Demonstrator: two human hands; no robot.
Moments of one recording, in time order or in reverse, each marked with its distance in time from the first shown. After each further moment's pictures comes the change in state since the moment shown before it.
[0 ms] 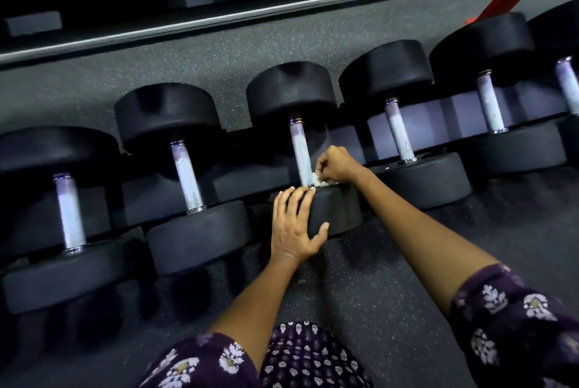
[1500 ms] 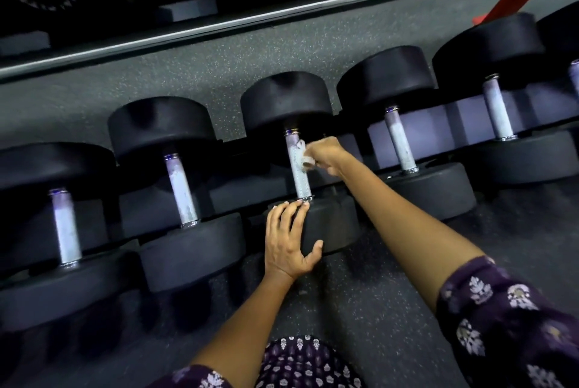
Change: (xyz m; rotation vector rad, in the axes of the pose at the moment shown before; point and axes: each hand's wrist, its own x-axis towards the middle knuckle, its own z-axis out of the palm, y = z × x) left_hand -0.001 -0.003 0.005 0.014 0.031 -0.006; right_hand 0.043 -0.023 -0.012 0.910 0.094 0.377
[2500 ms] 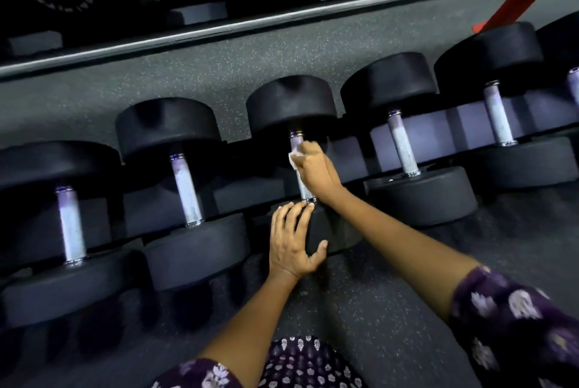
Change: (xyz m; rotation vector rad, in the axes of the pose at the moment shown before) left_hand 0.004 0.001 0.000 -0.014 0.008 0.011; right_hand -0.023 0.028 0.023 -0.949 0.192 -0.855
